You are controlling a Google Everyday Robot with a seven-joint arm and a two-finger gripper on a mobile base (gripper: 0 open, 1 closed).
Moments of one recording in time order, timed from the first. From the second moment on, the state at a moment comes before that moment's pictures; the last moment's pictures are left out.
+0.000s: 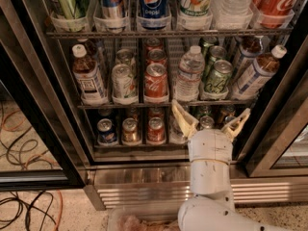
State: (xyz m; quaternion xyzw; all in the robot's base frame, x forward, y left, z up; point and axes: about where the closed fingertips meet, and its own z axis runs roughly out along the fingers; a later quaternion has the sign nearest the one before) arm 0.505 -0.153 0.869 0.06 0.58 -0.05 0.81
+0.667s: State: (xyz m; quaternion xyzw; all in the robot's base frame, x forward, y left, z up) arm 0.520 -0.165 0.867 0.07 0.57 -0.06 0.81
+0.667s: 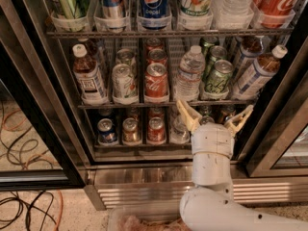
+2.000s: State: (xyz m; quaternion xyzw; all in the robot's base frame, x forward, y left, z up) arm 0.565 -0.185 0.866 0.06 0.56 -0.08 0.82
